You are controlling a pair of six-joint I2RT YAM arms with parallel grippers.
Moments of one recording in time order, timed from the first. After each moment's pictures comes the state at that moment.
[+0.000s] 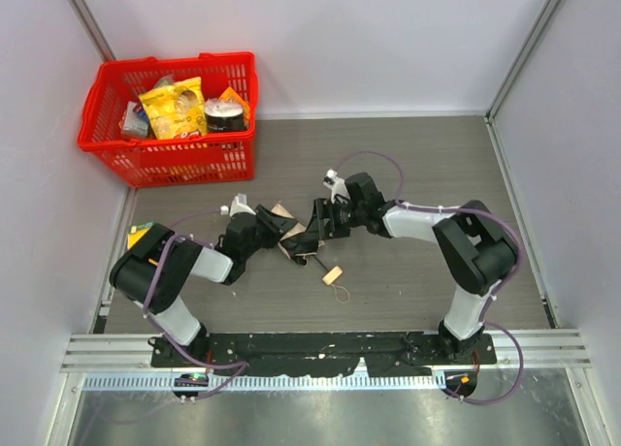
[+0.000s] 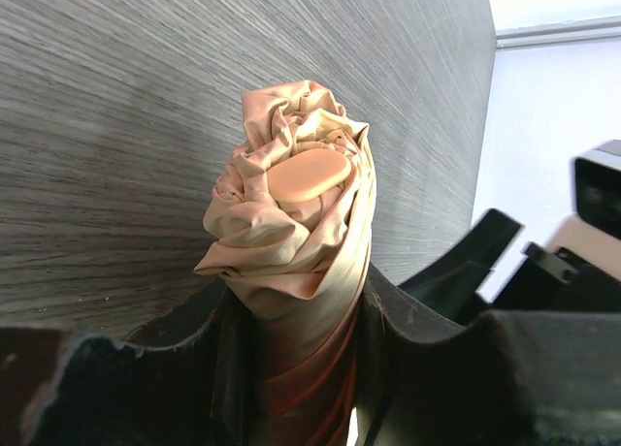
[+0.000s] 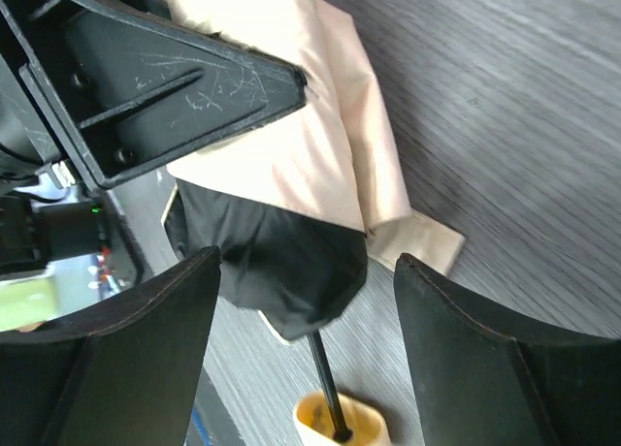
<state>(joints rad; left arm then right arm) -0.50 1.66 0.41 0.86 0.01 -1.19 0.58 1.82 0.93 0.19 -0.63 0.54</state>
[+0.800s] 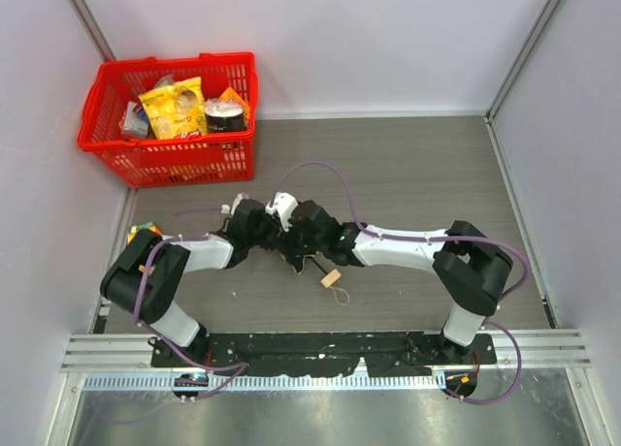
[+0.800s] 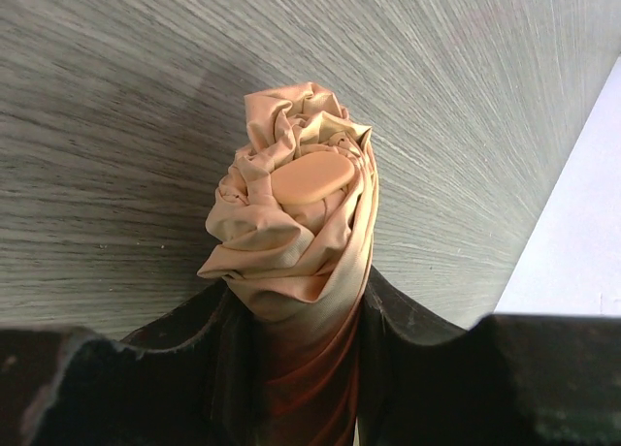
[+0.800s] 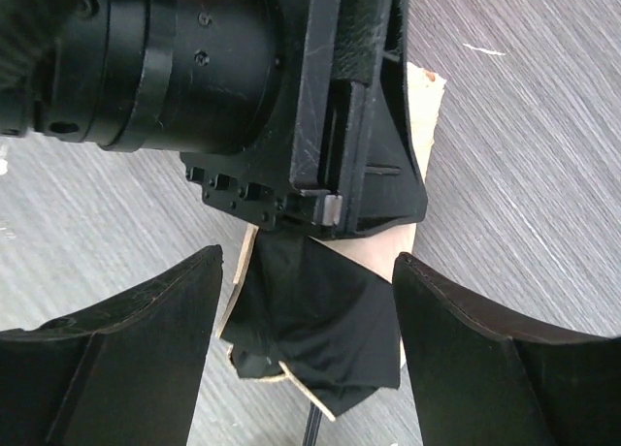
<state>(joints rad) -0.50 1.58 0.57 0.32 0.03 -1.24 0.99 1.71 1.06 0.04 0.05 0.01</state>
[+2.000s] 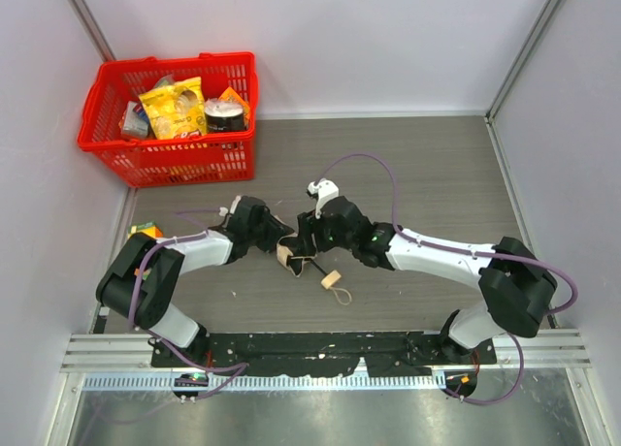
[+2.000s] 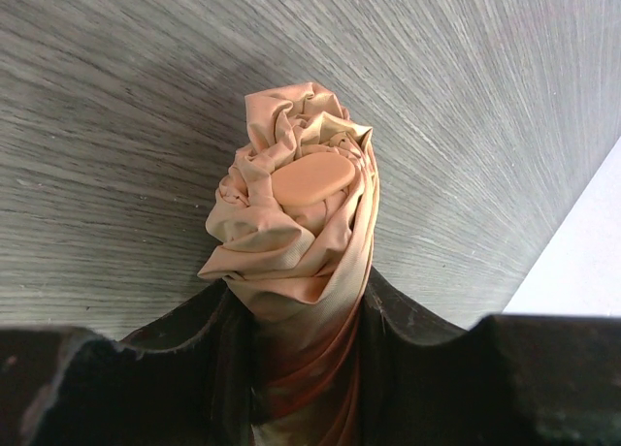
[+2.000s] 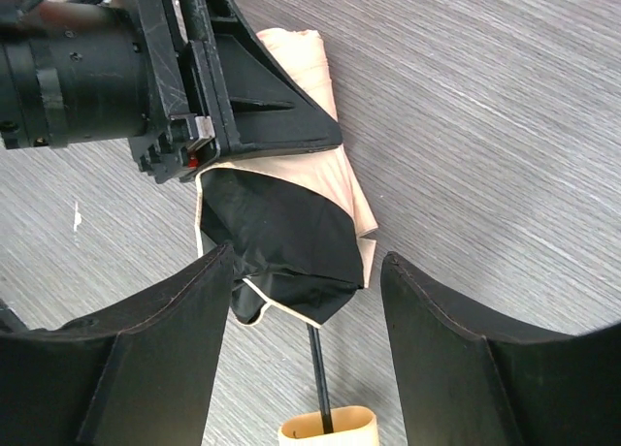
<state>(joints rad) -0.50 1.54 0.63 0.12 0.02 -1.29 0.93 1.49 0.90 0.01 0.11 0.36</state>
